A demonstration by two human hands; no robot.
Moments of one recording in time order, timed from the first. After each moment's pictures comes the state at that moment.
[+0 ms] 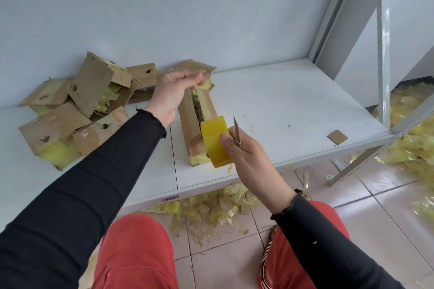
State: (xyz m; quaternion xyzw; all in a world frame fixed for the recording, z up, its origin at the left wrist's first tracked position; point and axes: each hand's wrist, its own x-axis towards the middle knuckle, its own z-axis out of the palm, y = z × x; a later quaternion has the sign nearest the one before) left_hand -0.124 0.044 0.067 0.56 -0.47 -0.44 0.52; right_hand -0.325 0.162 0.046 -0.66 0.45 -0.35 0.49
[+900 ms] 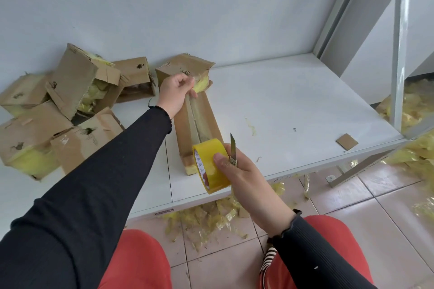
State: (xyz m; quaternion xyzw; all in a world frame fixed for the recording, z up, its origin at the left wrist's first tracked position) left_hand -0.093 -0.056 -0.027 0.59 -0.55 -0.36 0.47; right_hand -0.315 0.143 0.002 -0.53 0.44 -0.34 0.64
